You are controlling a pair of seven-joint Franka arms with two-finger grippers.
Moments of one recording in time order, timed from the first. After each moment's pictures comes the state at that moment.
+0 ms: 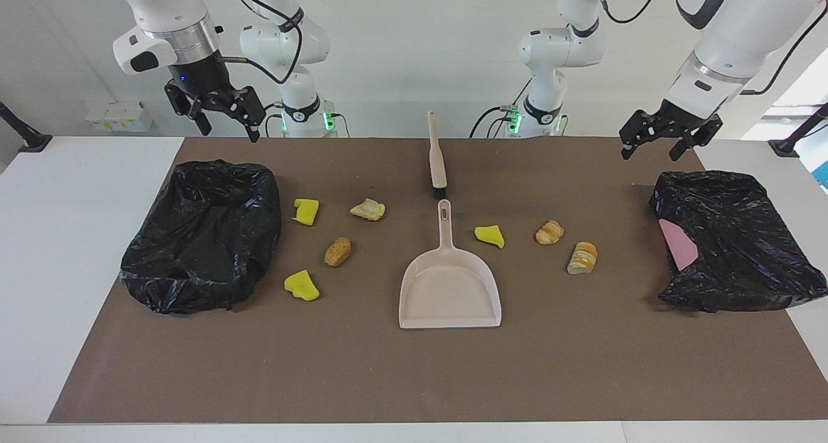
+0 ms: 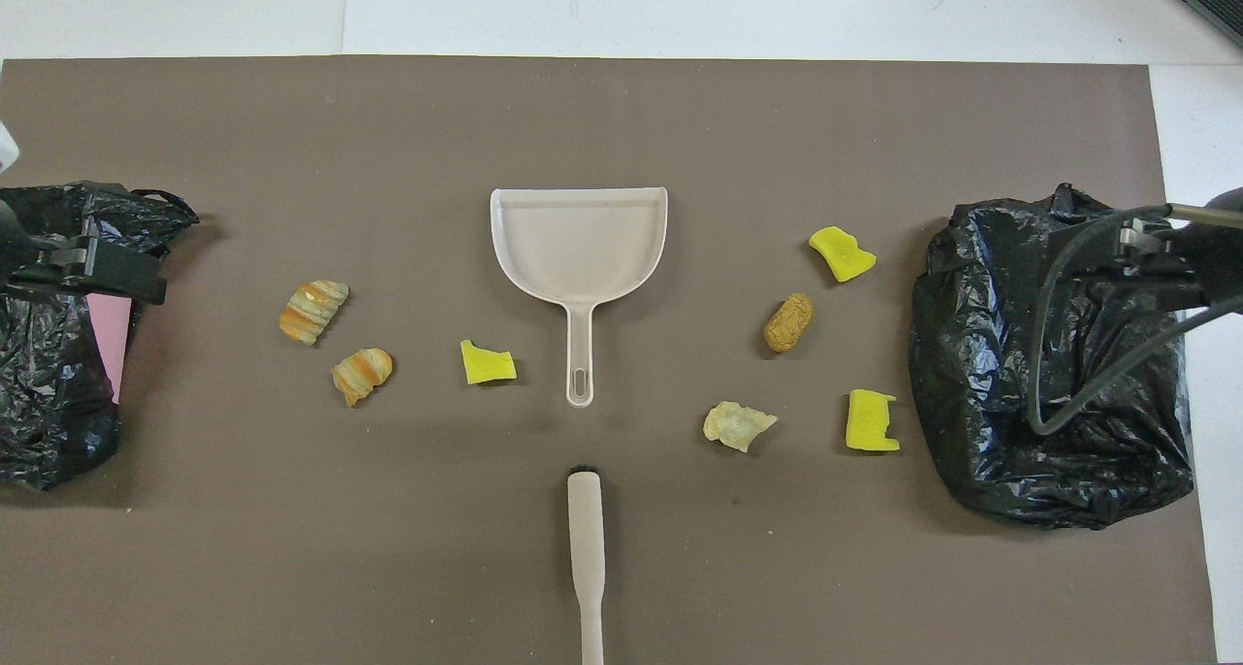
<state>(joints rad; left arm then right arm) -0.04 0.01 -0.02 -1.54 -0.02 1.53 0.01 -0.02 -0.02 0.08 -1.50 0.01 1.53 0.28</state>
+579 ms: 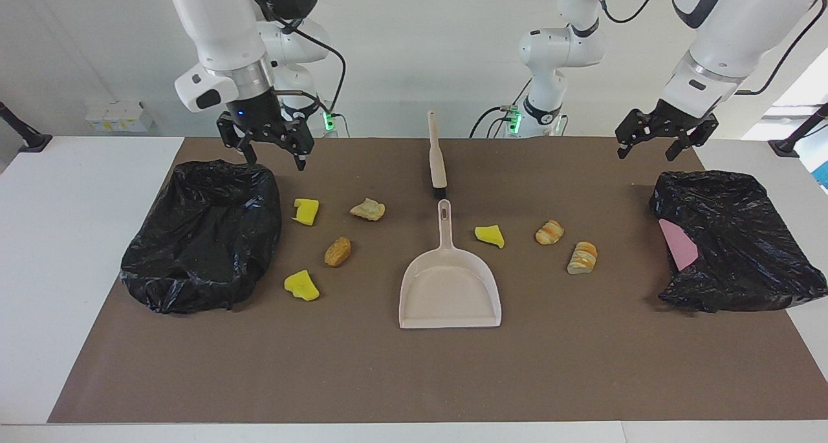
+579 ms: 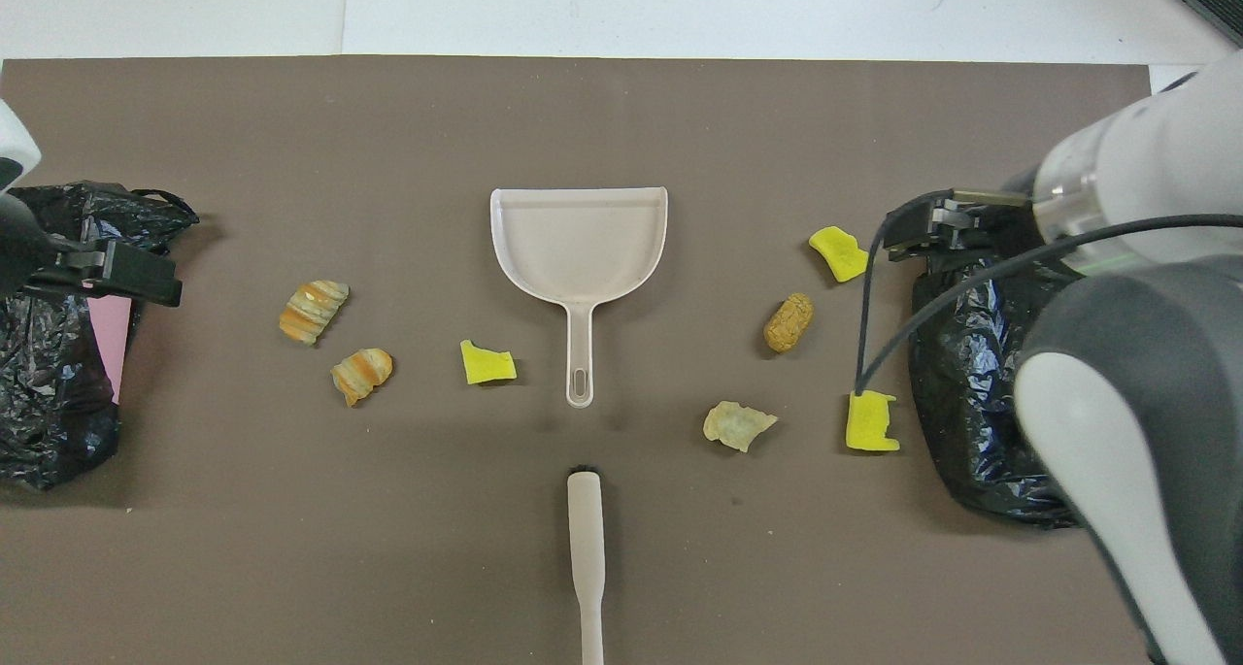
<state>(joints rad) -0.06 0.01 -0.04 -1.55 -0.03 1.53 0.01 0.14 0.10 0.10 -1.52 0.00 1.67 0.38</state>
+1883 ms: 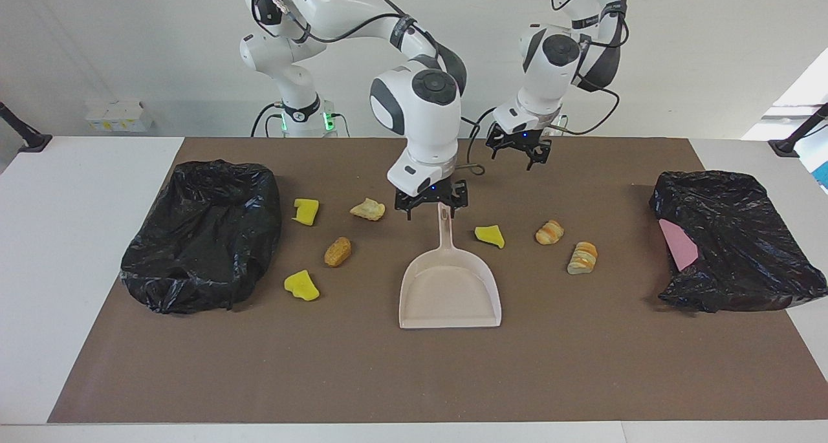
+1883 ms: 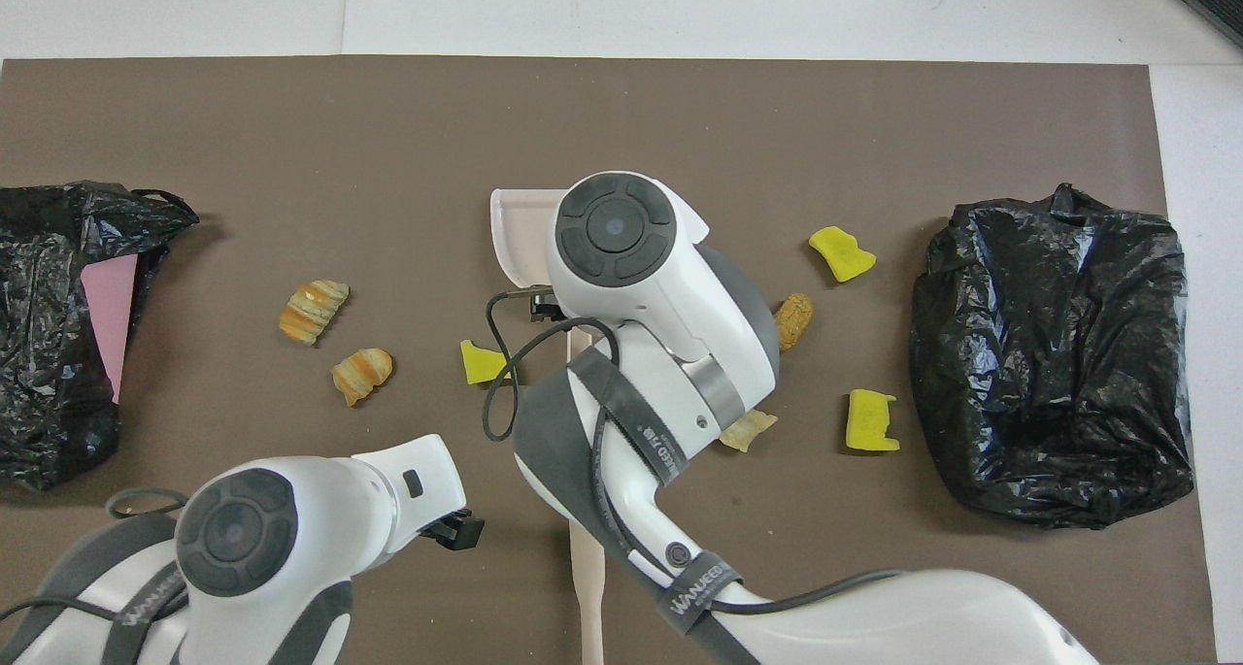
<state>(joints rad) -0.52 -0.34 -0.06 -2.53 -0.12 2.16 -0.08 0.55 0.49 0.10 -1.41 -0.06 1.92 0.64</state>
